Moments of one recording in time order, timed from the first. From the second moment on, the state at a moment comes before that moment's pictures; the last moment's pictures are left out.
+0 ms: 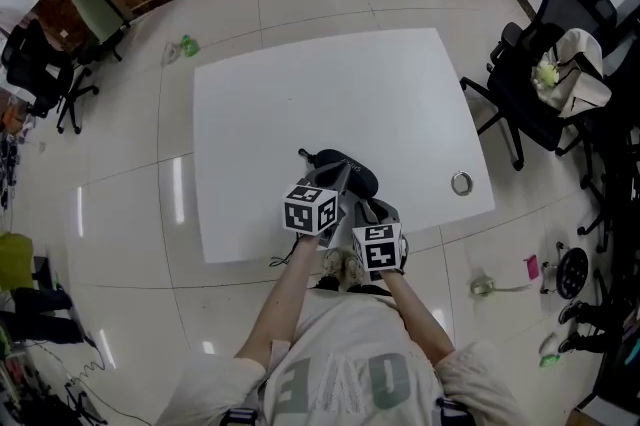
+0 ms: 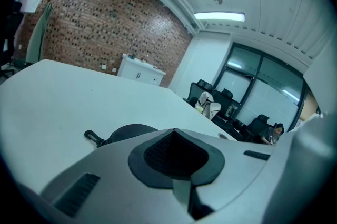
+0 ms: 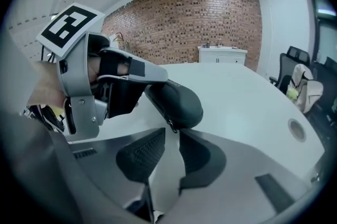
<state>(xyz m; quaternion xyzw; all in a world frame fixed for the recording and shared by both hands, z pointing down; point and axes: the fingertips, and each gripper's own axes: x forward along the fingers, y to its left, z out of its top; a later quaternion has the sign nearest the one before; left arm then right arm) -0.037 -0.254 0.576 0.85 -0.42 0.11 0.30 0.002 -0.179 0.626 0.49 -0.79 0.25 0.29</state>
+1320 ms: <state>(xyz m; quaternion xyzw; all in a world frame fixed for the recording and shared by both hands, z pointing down) -0.032 -0.254 0.575 0.85 -0.42 0.14 0.29 0.002 -0.185 0.626 0.50 -0.79 0.24 0.27</state>
